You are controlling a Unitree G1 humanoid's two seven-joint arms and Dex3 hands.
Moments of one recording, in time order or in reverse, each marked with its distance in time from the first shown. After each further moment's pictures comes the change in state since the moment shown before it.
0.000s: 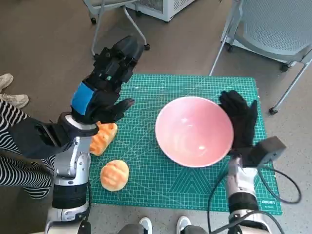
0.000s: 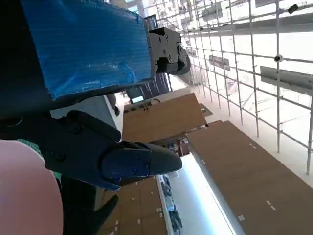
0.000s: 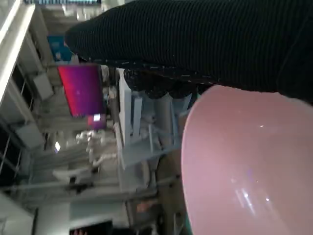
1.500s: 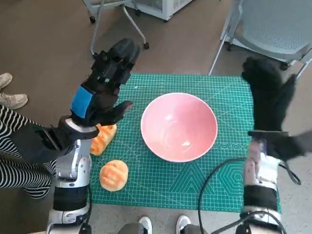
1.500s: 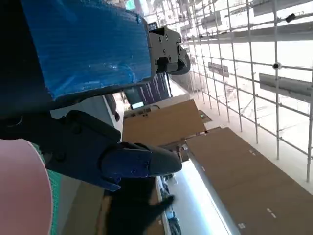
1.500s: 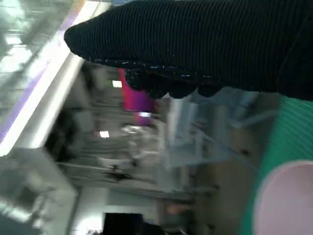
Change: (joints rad) left arm 0.029 -0.014 -0.009 0.002 0.005 -0.036 0.020; right arm 0.067 -0.086 -0.004 -0.609 0.020 0.156 -0.010
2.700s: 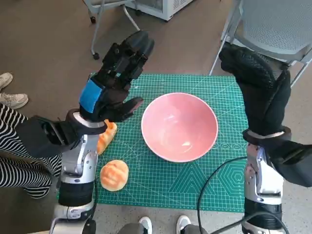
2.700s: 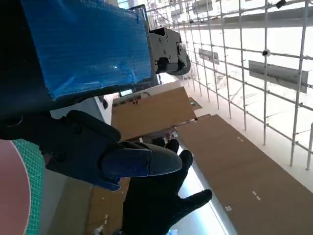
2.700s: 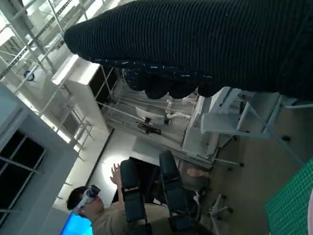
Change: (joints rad) left arm -0.060 -0.021 -0.029 -0.009 -0.008 0.033 -0.016; right arm 0.056 -0.013 0.129 -0.382 -0.019 0.201 0.021
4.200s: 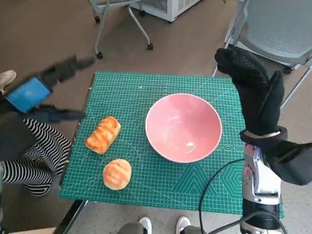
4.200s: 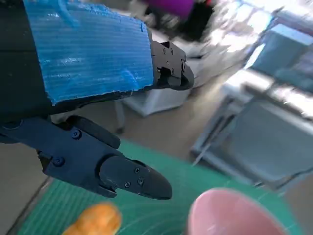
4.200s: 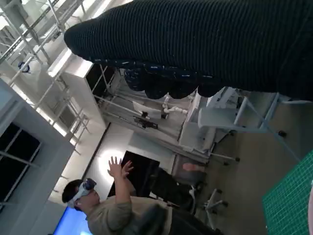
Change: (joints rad) left arm 0.164 0.684 0.061 -0.309 0.454 0.421 -0.093; right arm 0.001 0.006 0.004 0.001 -0.023 0.008 -0.001
